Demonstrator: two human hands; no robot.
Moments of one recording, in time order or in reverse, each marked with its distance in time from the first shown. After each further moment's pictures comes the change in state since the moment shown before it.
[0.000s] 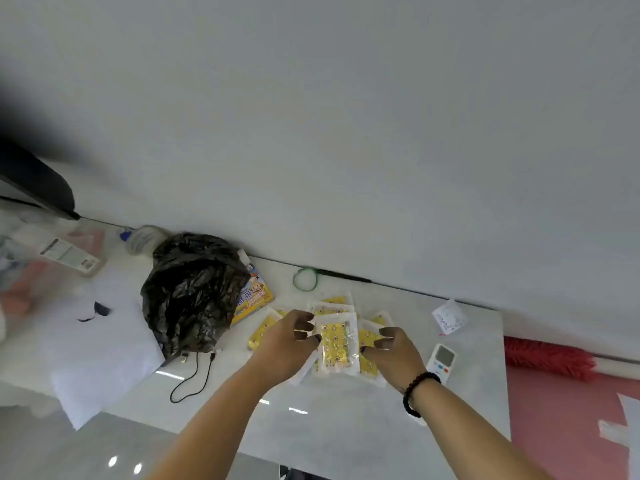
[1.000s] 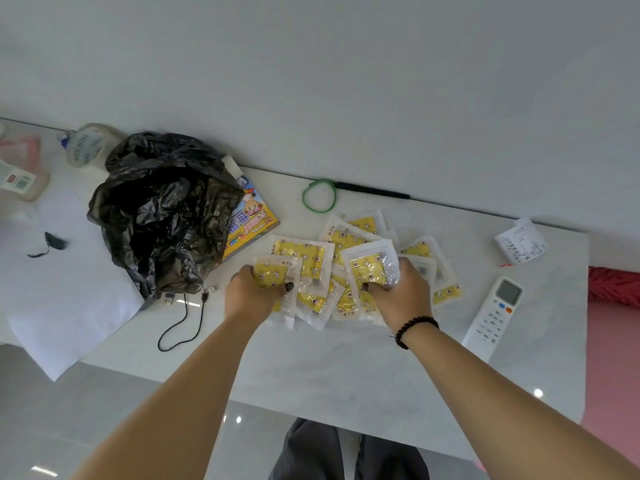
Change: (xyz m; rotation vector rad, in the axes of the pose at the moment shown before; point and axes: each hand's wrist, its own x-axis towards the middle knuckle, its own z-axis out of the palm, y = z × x) left_hand 0.112 -0.161 0.009 0.189 0.344 -0.303; right_hand 0.108 0.067 0.088 -0.195 0.279 -0.189
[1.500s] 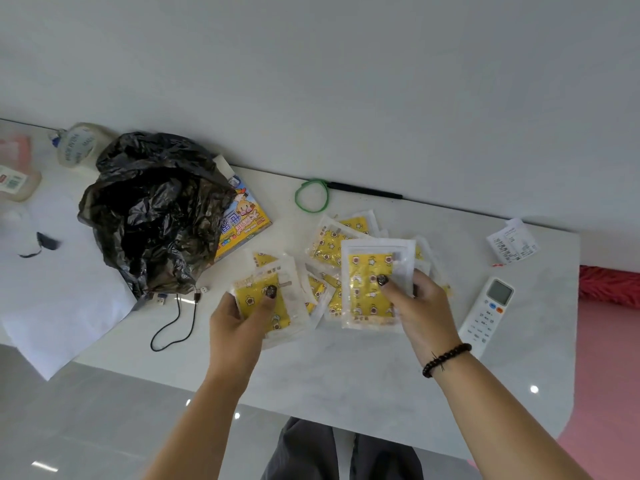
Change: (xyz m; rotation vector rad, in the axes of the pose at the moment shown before) left_hand -0.090 0.013 -0.023 -0.798 -0.043 -0.021; right_hand -0.031 -0.009 -0.047 0.618 -0.128 0.082
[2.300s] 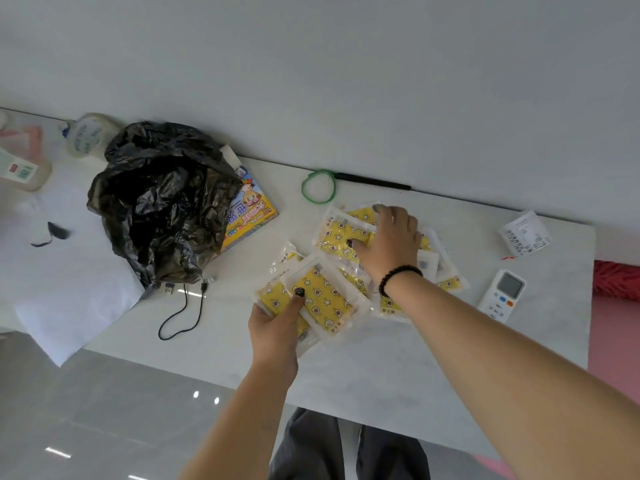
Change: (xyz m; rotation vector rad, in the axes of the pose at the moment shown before) left_hand -0.002 -0.030 0.037 -0.308 0.095 -0.309; right_hand 0.076 -0.005 0.049 -1.070 0.118 -0.317
